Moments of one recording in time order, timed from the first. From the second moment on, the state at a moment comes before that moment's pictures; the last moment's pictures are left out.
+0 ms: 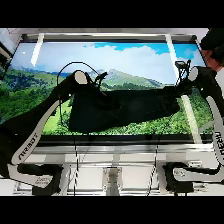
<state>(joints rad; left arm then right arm) -0.50 -1.58 1.39 0.82 -1.21 -1.61 -0.06 -1.41 1.28 -1.53 1.21 1.48</state>
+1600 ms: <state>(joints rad) -0.02 -1.52 1.39 1.11 -1.36 -1.53 0.35 -1.80 1.37 -0.93 1.00 1.23</state>
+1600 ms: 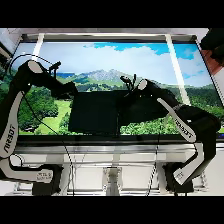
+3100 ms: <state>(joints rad) -0.01 -1.52 1.39 1.25 -1.37 -1.57 0.41 -1.86 1.77 -1.21 1.09 1.41</state>
